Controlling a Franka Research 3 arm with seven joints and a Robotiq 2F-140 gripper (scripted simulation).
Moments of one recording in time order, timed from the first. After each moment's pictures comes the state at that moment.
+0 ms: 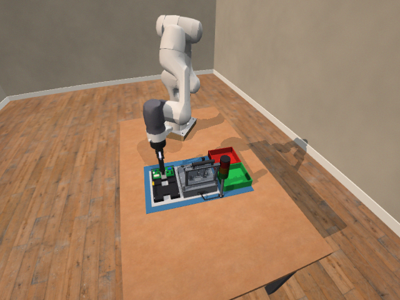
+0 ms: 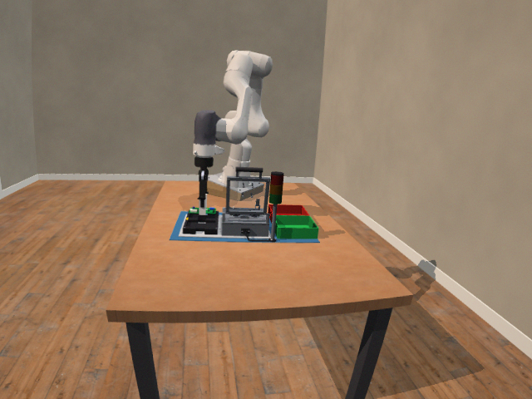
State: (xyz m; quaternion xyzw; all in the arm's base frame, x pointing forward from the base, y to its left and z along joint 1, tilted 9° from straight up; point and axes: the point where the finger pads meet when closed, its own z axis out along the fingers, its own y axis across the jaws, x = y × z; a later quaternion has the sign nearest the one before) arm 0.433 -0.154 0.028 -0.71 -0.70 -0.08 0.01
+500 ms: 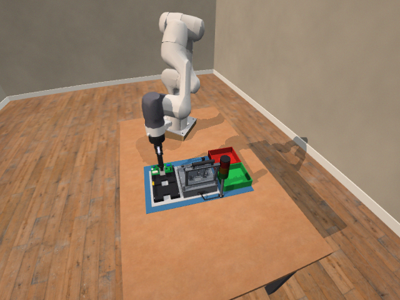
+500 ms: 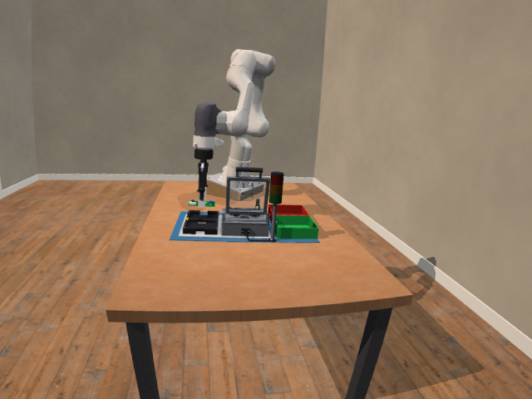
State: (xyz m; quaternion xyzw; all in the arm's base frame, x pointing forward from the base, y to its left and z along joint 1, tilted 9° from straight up) arm 0.433 -0.161 0.059 -0.71 -0.70 -0.08 0.01
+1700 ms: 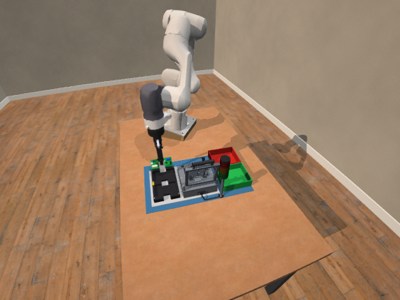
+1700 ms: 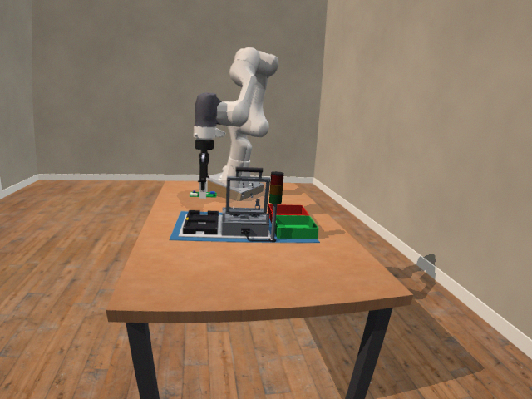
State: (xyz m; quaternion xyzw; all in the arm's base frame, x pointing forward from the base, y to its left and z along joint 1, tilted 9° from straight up) arm 0.425 -0.162 0.097 -0.71 -0.70 -0.08 0.02
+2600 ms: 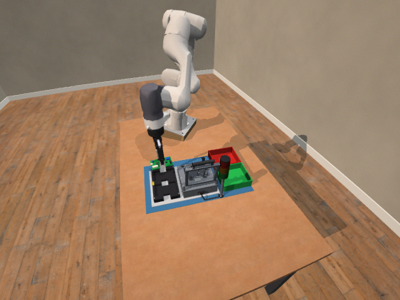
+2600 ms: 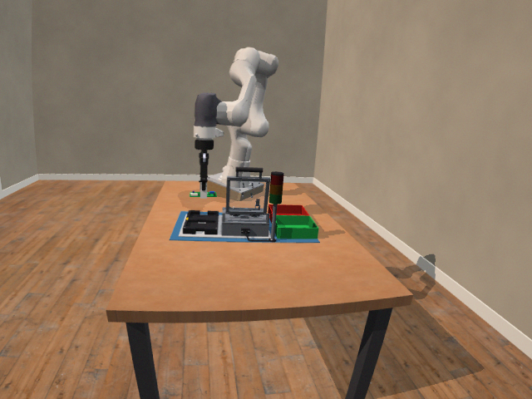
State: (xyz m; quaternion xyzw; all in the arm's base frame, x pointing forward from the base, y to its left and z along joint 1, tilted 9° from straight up) arm 0.425 -0.163 0.097 -0.68 -0.73 -0.08 0.01
